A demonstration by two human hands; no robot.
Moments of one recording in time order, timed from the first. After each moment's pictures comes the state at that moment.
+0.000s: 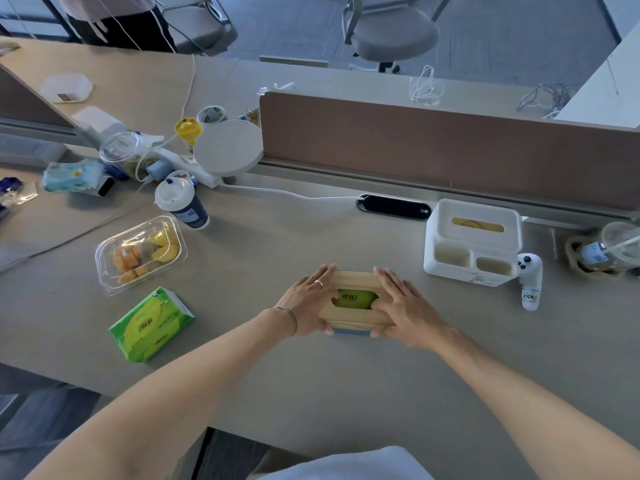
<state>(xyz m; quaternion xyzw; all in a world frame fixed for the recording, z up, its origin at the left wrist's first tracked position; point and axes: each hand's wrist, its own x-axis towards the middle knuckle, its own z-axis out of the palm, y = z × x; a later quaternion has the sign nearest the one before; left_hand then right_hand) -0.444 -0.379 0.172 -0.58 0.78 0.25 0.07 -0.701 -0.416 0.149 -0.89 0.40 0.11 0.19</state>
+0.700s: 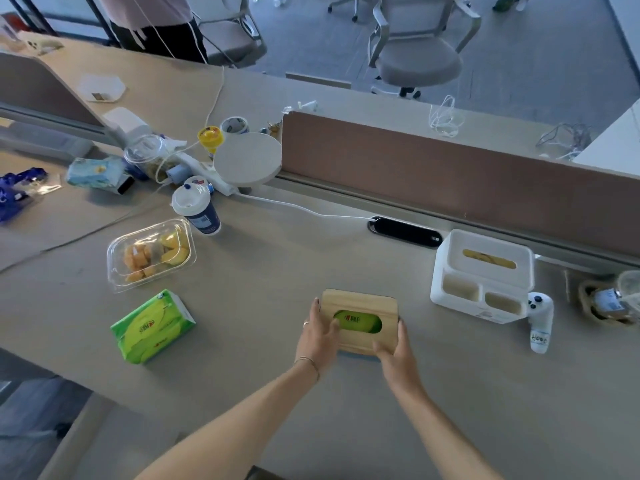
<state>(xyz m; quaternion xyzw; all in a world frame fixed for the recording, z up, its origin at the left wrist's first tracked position) -0.497 -0.343 0.140 -0.78 0.35 0.44 -0.26 -0.669 -0.365 0.116 -0.49 0.67 -0.19 0.52</state>
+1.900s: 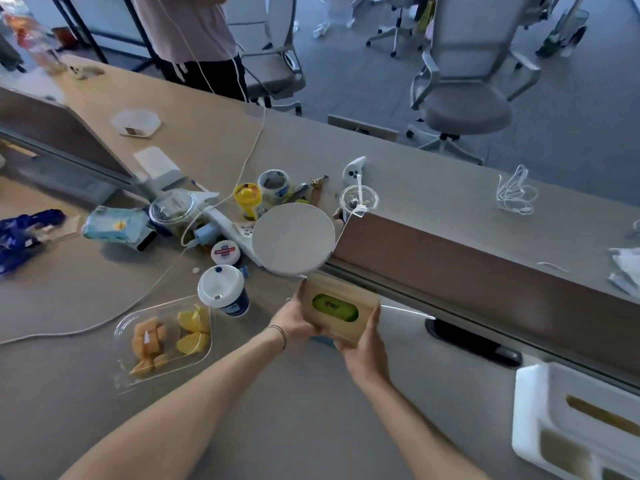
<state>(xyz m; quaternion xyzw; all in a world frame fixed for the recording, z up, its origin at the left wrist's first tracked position) -0.244 -0.562 0.139 -0.77 0.45 0.42 -0.18 -0.429 -0.563 0.128 -0.63 0.65 -0.10 0.42</state>
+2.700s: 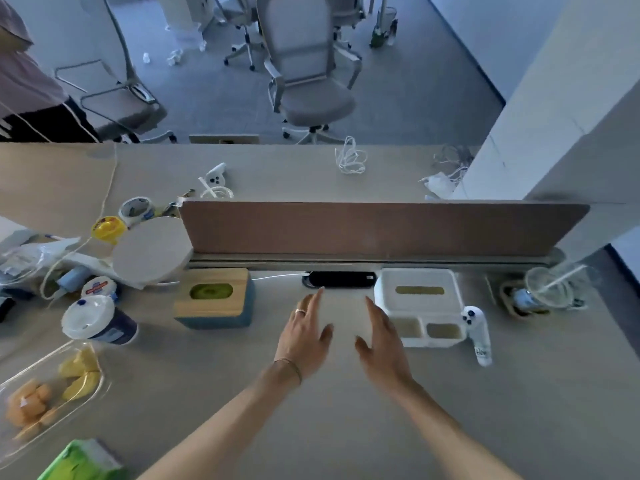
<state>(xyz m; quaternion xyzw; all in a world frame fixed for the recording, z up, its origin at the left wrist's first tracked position) -0.524 -0.501 0.204 -0.65 0.67 0.30 -0.18 -0.701 -0.485 0.180 -0.65 0.67 -0.20 0.30</state>
